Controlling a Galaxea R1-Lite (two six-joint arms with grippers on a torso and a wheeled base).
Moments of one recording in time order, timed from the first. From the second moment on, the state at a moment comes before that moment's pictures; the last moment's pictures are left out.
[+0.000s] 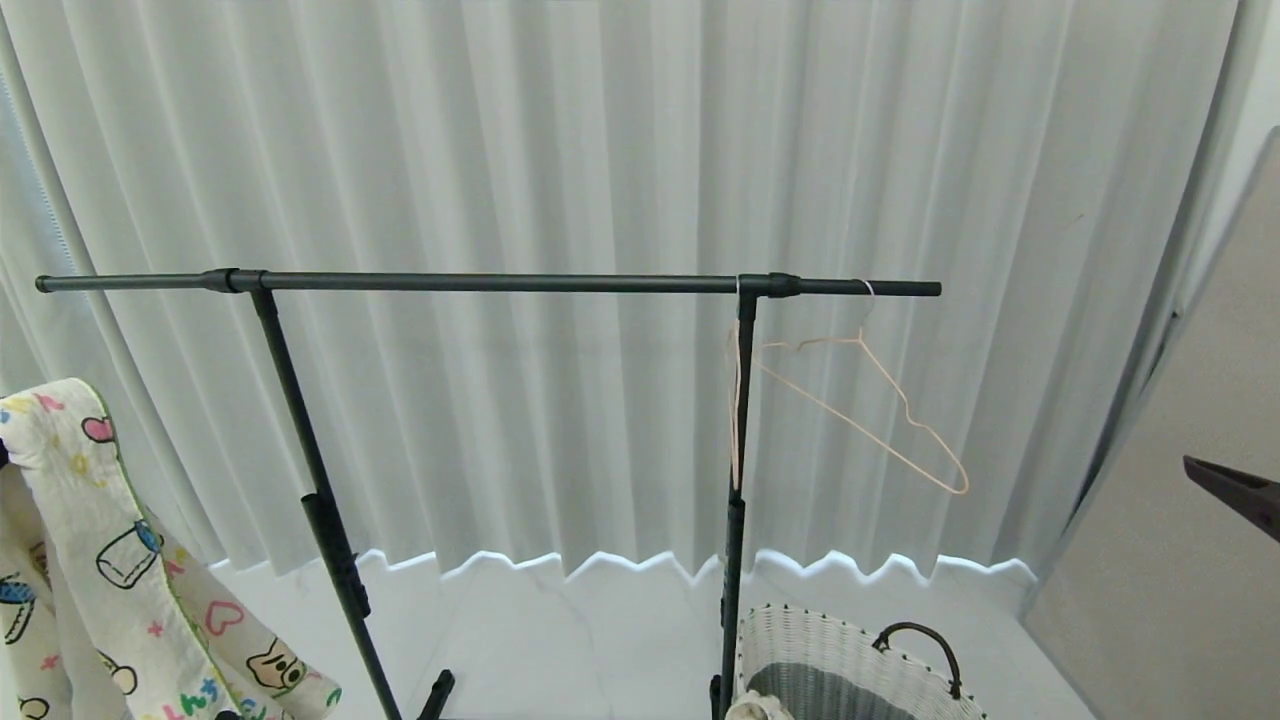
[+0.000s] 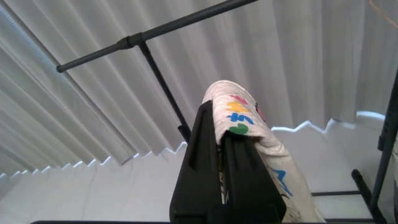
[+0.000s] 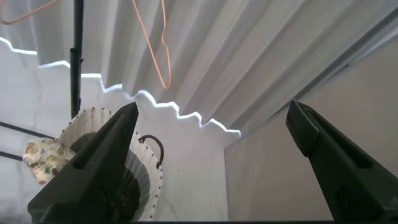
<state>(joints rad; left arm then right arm) -0.29 0.83 -0.69 0.01 0.37 0.38 0.12 1.00 -0.69 -0.05 -0.01 -0.37</state>
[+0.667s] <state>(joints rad) -0.29 0.81 -0.70 0.00 0.36 0.38 0.12 1.15 -0.69 -0.13 0.09 -0.36</state>
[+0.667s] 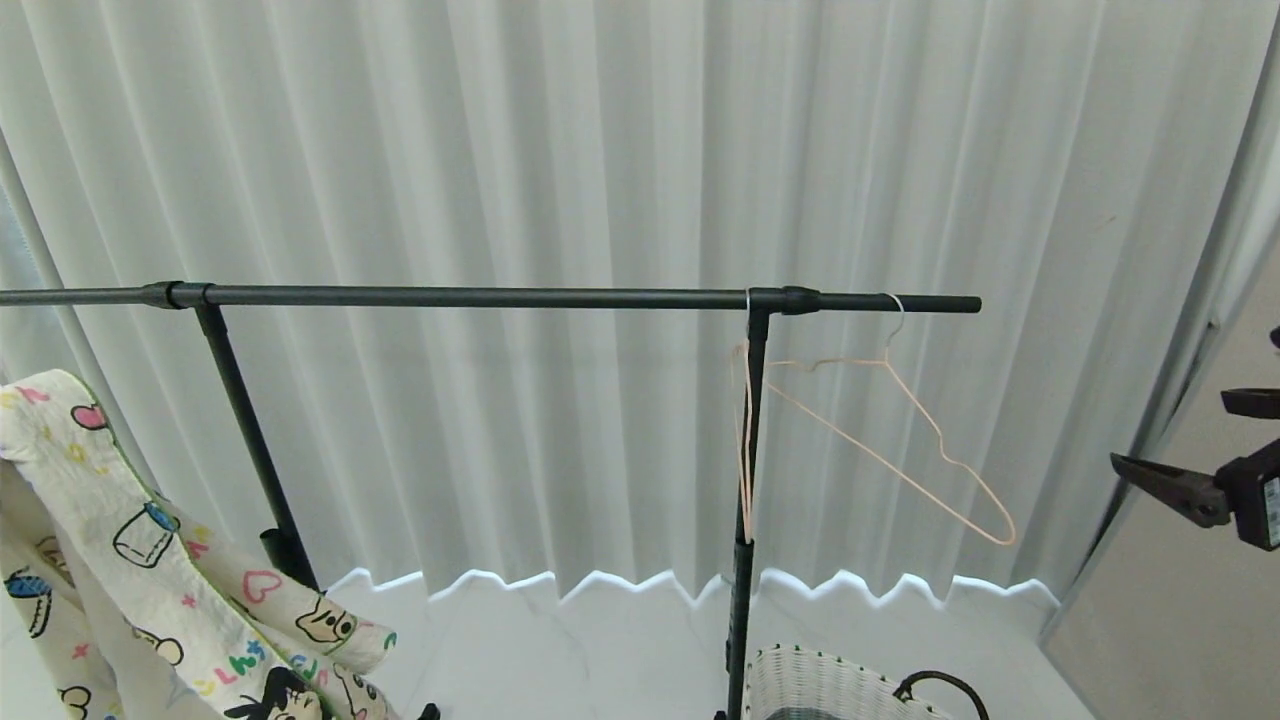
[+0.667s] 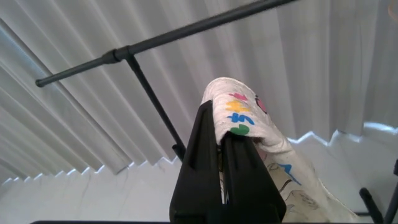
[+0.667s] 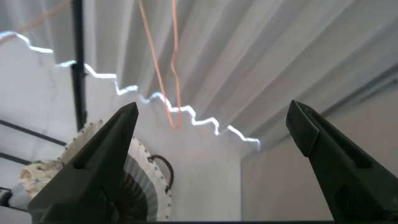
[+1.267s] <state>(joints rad) -0.29 0.79 -0.71 -0.06 0.37 0.38 0.12 1.60 -0.93 -0.25 0.26 -0.34</state>
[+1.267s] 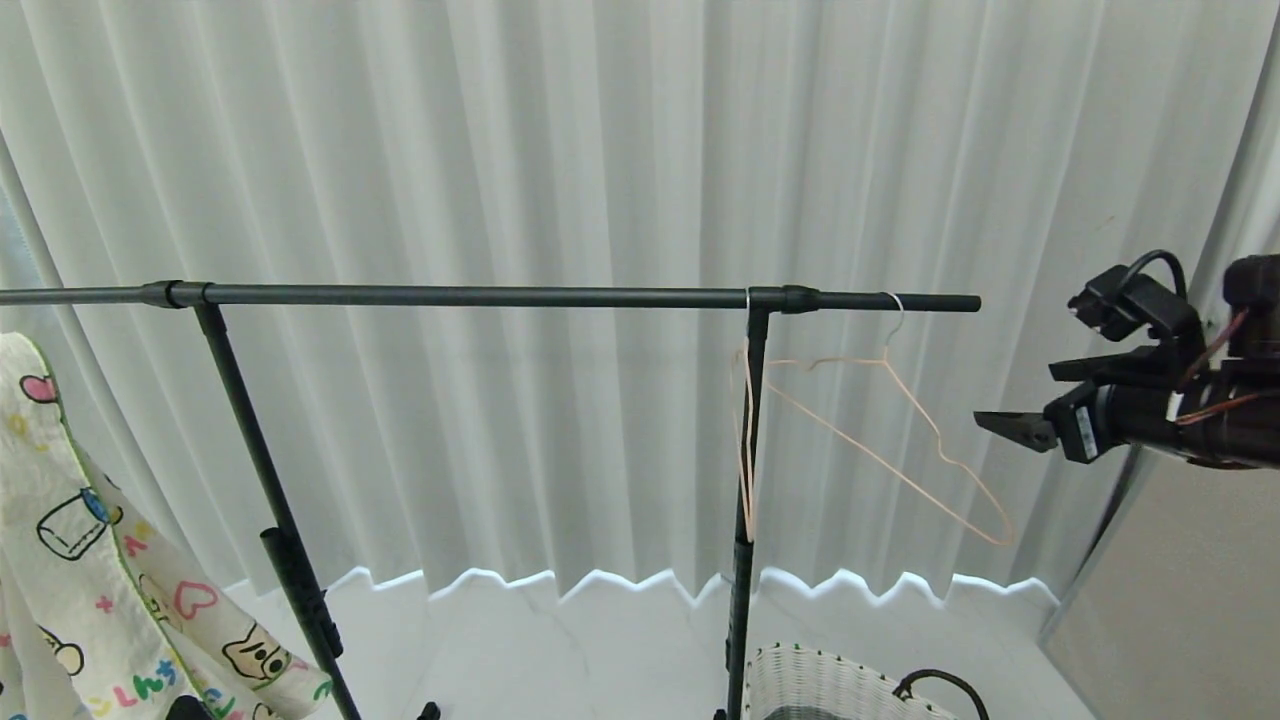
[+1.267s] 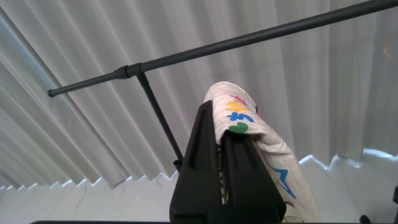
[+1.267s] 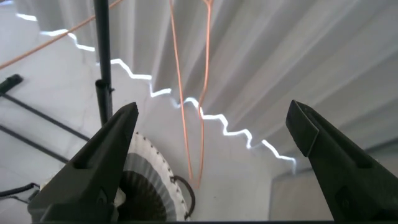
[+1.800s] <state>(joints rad) -0.19 0.79 -0.68 -0.06 0.41 0.34 0.08 1.93 -1.08 -0.25 0.38 -0.34</state>
